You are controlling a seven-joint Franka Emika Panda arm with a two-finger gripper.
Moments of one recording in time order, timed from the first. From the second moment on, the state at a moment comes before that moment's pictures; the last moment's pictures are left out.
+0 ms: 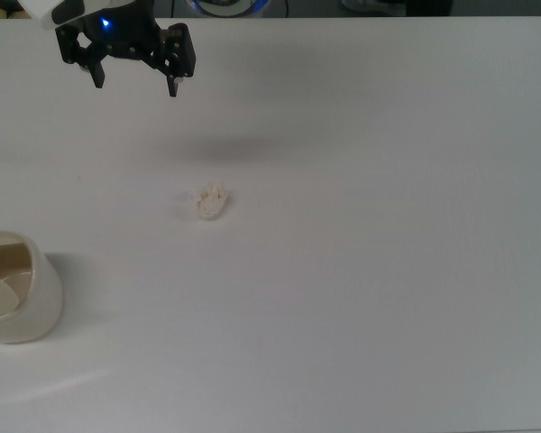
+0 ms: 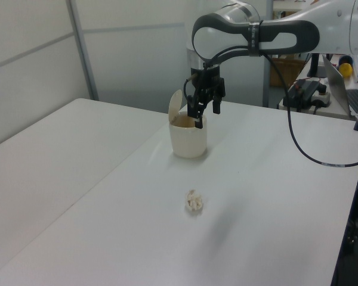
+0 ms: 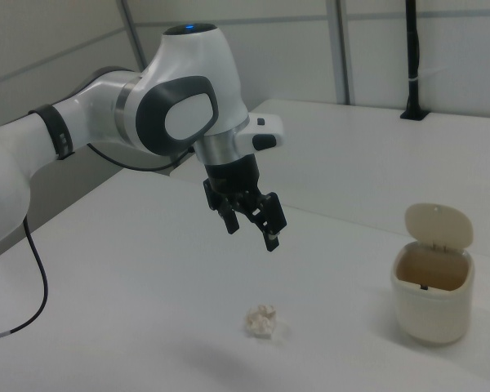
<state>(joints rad) -0.27 0.14 0.17 -1.53 -0.06 1.69 0.01</state>
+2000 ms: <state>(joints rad) -0.15 0.35 0.17 -1.95 -0.31 2.30 0.24</state>
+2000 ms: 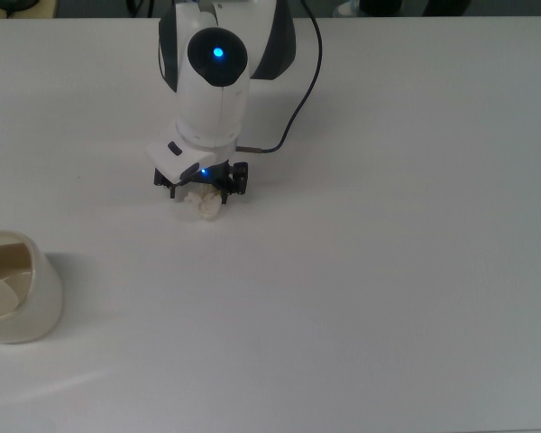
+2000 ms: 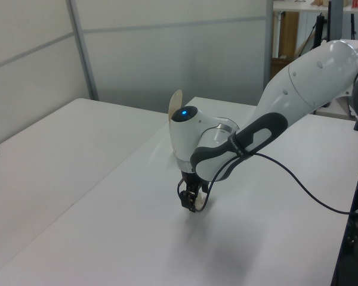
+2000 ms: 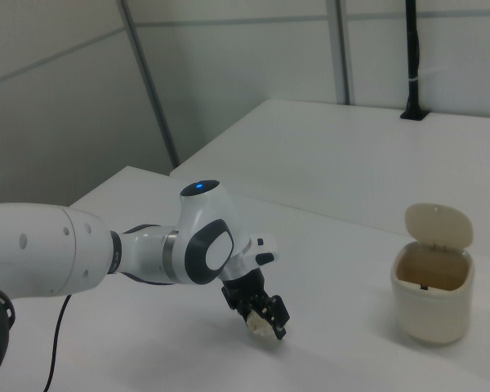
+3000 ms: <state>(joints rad) -0.25 0.35 0.17 -1.69 -0.25 2.31 0.39</state>
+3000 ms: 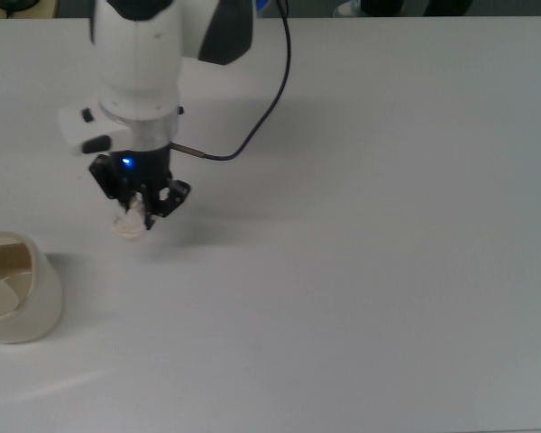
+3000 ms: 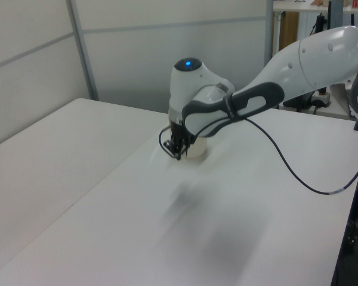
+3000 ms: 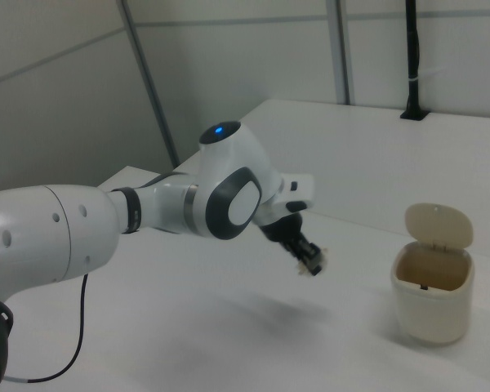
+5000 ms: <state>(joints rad) -0.43 0.58 0.12 -1.43 -0.38 2.61 0.69</state>
